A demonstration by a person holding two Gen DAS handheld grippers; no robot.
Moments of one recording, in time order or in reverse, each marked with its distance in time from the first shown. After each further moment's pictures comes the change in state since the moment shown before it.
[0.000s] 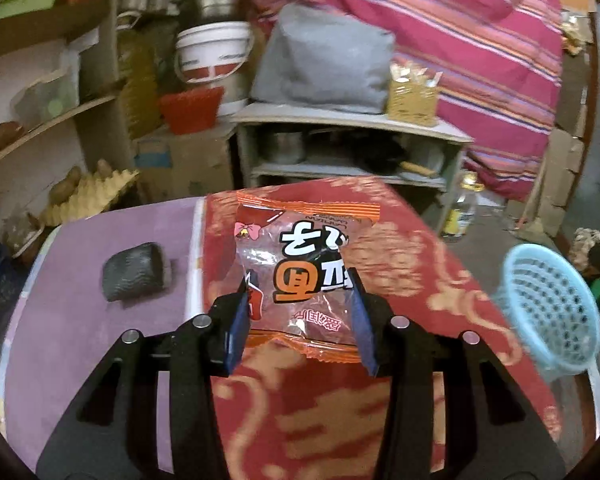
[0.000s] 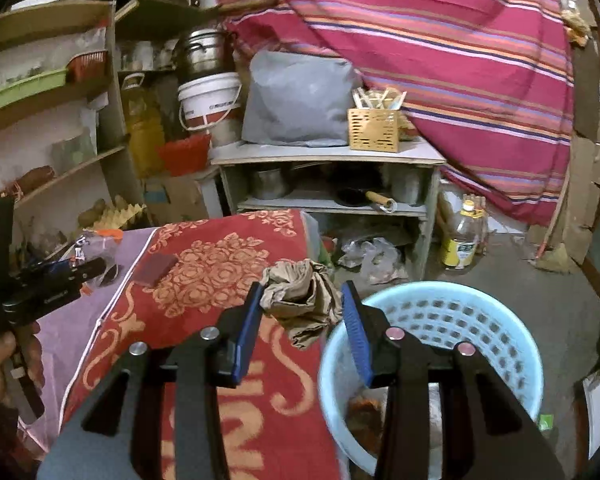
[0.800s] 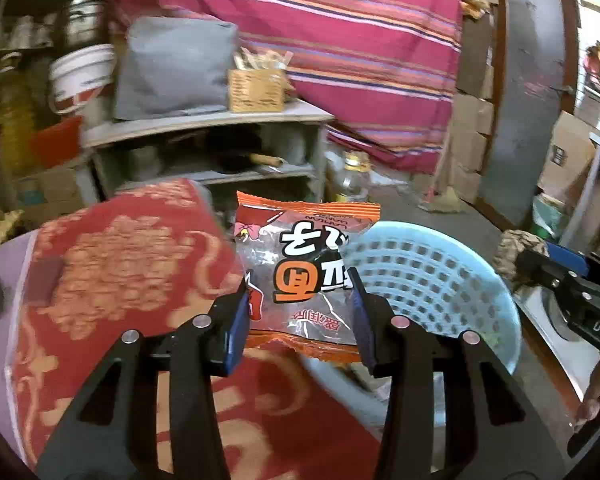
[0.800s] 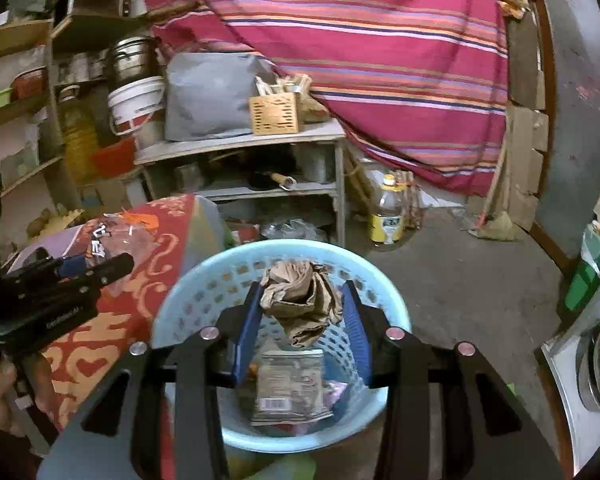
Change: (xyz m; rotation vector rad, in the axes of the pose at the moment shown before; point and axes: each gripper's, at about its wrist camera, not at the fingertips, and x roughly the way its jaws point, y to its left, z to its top) left arm 0.028 -0.214 -0.028 0.171 -0.001 -0.293; right arm -0.019 -0.142 -0.040 0.109 0.040 -0.193
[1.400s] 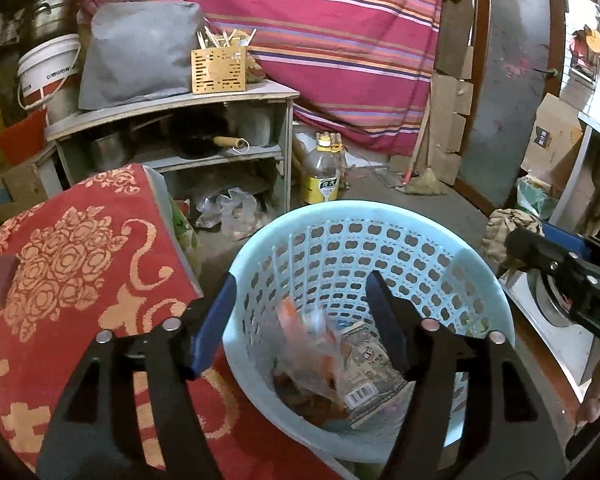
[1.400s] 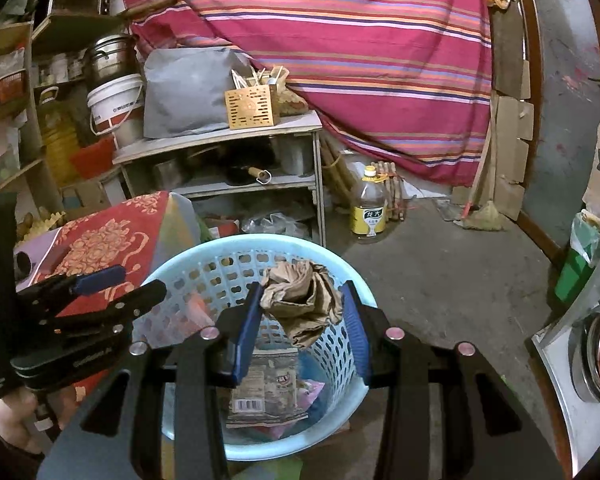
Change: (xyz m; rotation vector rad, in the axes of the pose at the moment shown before) left arm 0.035 -0.029 -0.007 0.025 0.045 -0.058; right arm 0.013 -0.007 -0.002 0.019 0.019 -0.041
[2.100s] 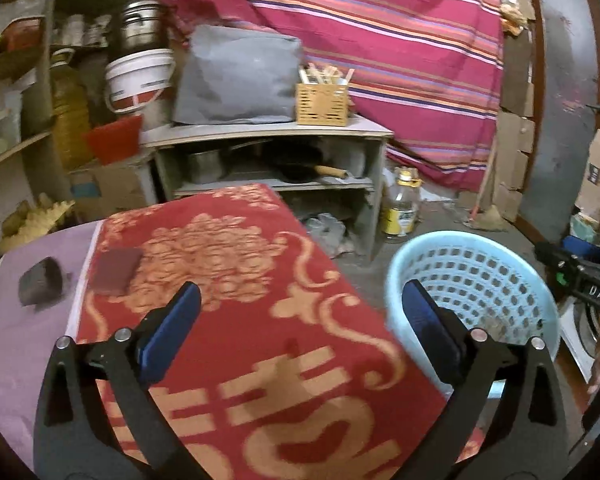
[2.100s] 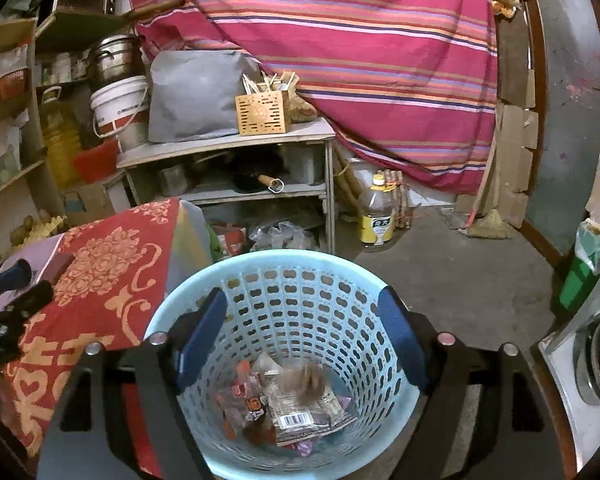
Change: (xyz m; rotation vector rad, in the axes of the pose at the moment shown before) left arm -0.091 0.095 -0.011 -0.091 -0.103 0.252; right arm 0.006 0.037 0.009 -0.013 -0.023 -0.012
